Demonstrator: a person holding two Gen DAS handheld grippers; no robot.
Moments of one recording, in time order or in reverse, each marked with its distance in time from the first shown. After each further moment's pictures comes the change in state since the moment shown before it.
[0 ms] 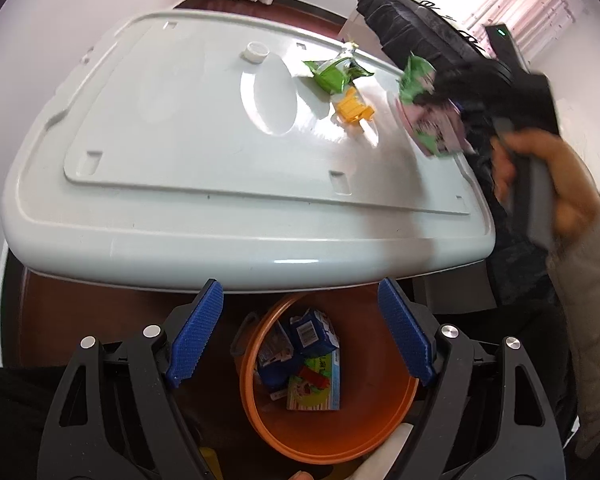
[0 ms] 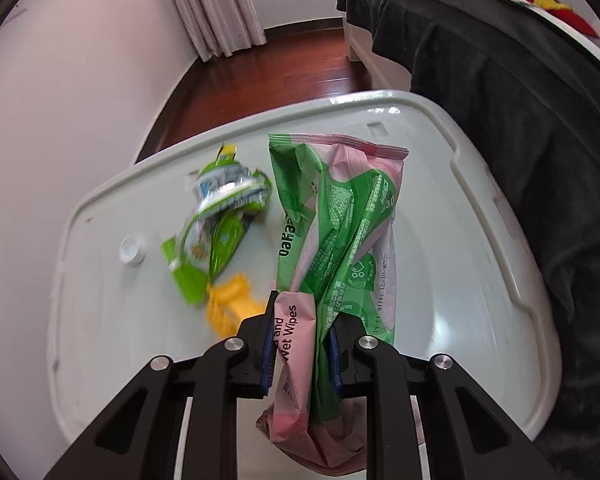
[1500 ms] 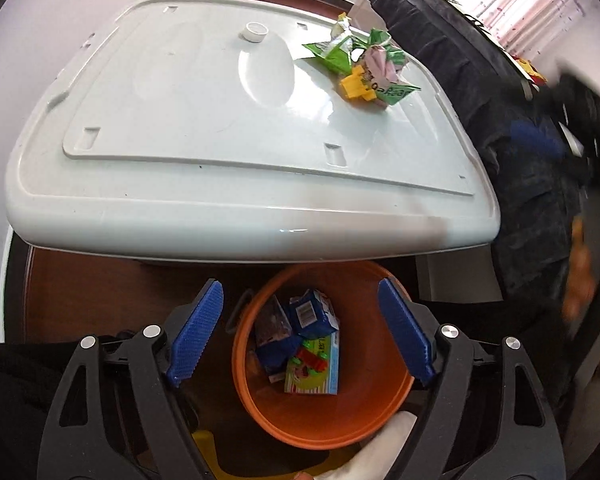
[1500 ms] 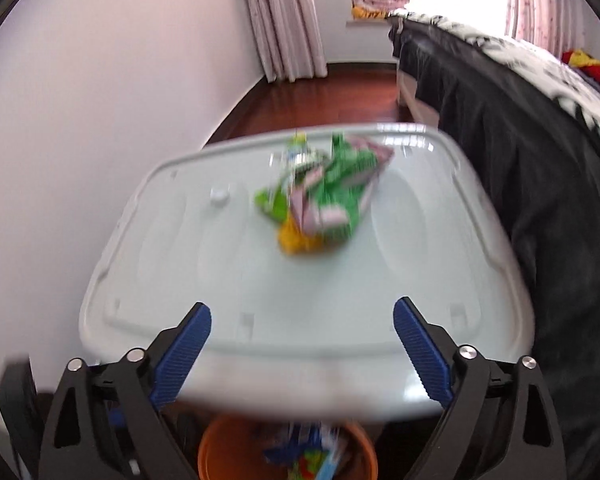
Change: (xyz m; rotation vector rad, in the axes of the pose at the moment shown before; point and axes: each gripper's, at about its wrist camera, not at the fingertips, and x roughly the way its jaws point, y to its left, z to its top) left arm 0.011 -0.009 -0.011 -0.023 0.063 0.023; right arm -0.097 0.034 -0.086 -0.192 -0.153 0.088
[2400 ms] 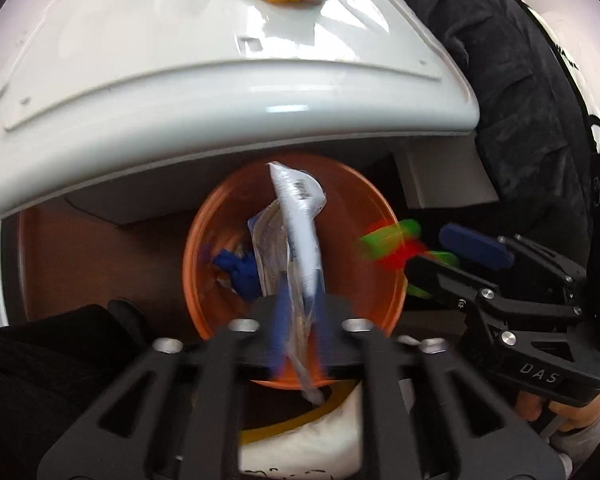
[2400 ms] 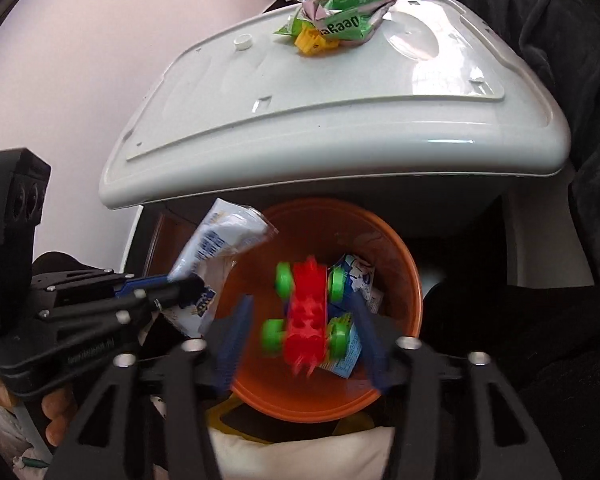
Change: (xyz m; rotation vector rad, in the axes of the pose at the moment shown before) left arm 0.027 -0.049 -0.048 0.174 0.251 -0.006; right arm -0.011 -0.015 -0.178 0.037 0.298 0.139
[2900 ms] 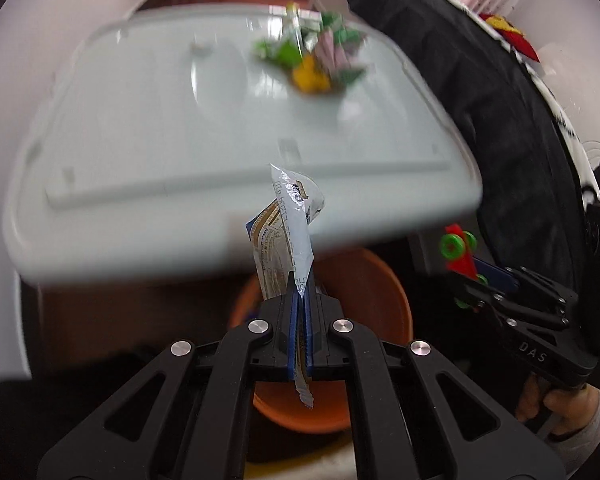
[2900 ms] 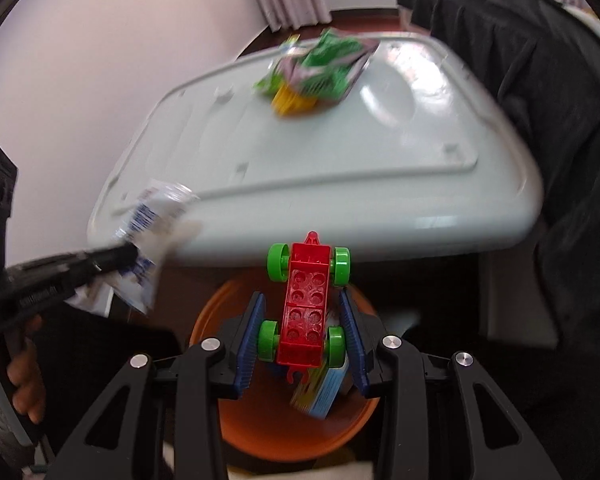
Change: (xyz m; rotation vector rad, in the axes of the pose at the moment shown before) left arm -0.049 0.021 0.037 -0.030 -0.153 0.013; right arm -0.020 -0.009 0.035 0.002 -0.090 -0.041
